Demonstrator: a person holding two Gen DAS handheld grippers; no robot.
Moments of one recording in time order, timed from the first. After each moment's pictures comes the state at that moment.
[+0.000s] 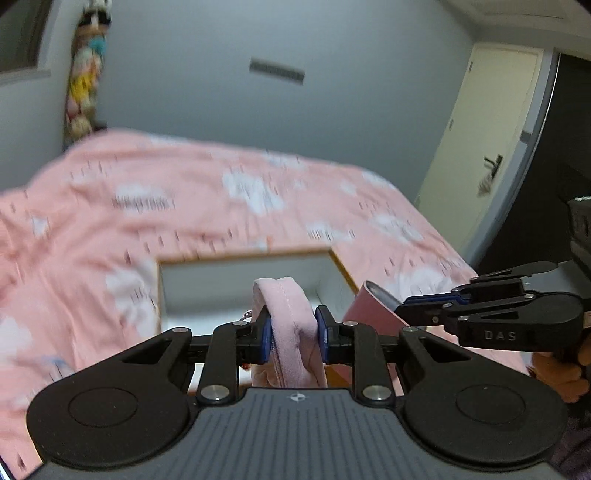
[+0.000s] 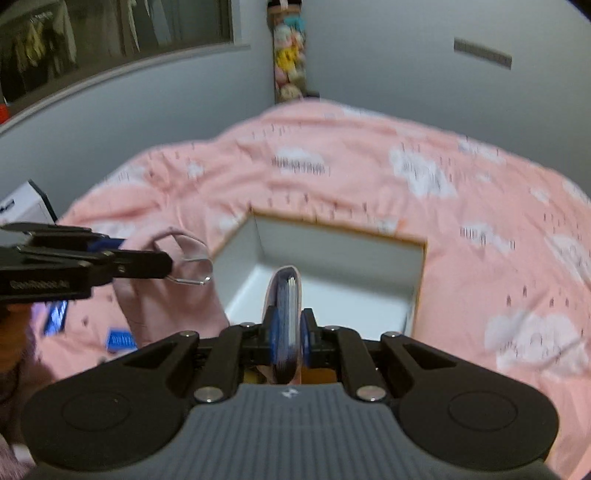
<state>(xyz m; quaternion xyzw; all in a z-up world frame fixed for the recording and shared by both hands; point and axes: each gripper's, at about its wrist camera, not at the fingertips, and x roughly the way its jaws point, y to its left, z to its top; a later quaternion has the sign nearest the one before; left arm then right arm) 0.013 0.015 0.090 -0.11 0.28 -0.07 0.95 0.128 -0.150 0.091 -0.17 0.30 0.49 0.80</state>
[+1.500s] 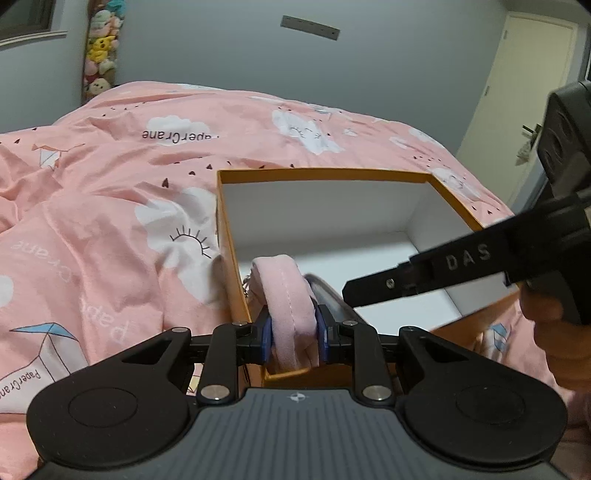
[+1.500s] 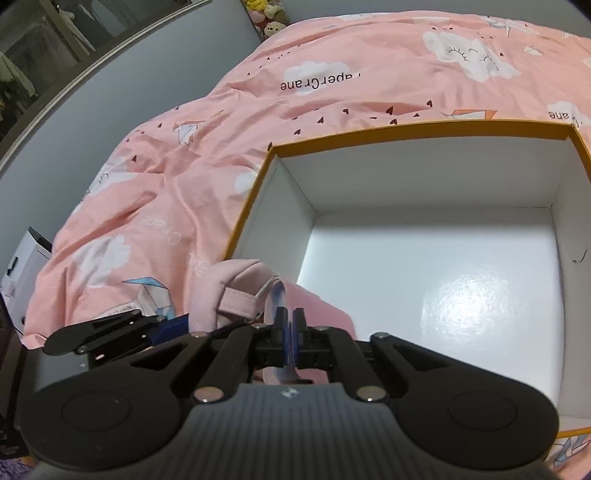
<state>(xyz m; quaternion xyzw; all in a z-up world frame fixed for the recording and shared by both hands) 0.062 0.080 -0.050 -0.11 0.35 -0.05 0.93 0.177 -0.008 -0.042 -0.07 0.48 0.48 0.74</state>
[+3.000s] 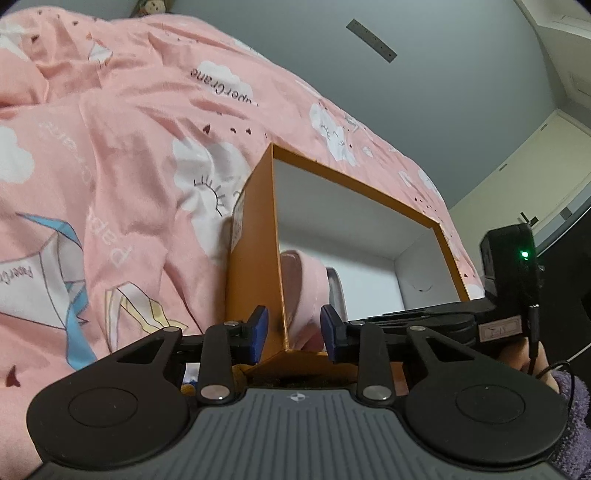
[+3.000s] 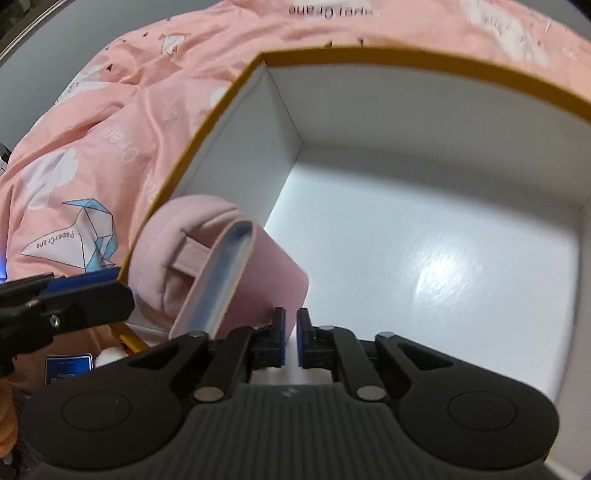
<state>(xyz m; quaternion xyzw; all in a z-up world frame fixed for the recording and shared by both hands) 0.050 0.137 -0.065 -0.30 0.35 -0.04 0.89 0.186 0.029 -0.092 -0.20 0.51 0.47 0.70</state>
